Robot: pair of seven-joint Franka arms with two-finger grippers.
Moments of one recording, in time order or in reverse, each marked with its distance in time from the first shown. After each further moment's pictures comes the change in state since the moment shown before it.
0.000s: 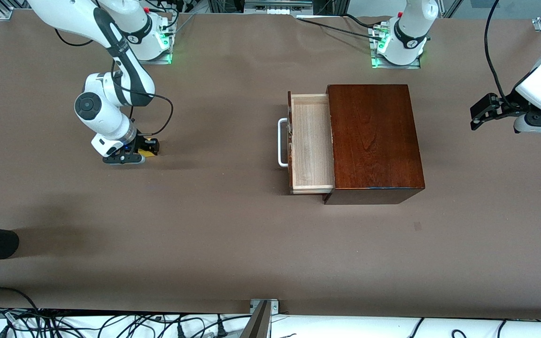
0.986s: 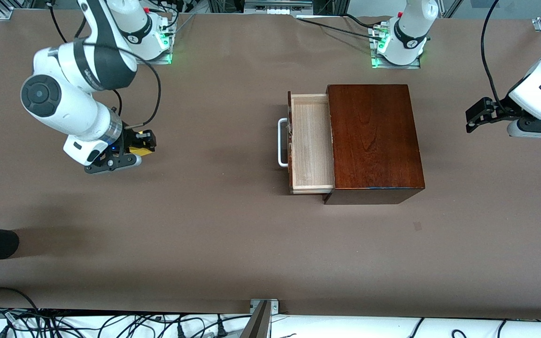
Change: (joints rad) left arm -0.001 0.019 -0.006 0.000 -0.003 0.001 0.001; right arm 0.063 -0.086 0.069 0.657 -0.001 -0.815 -0.025
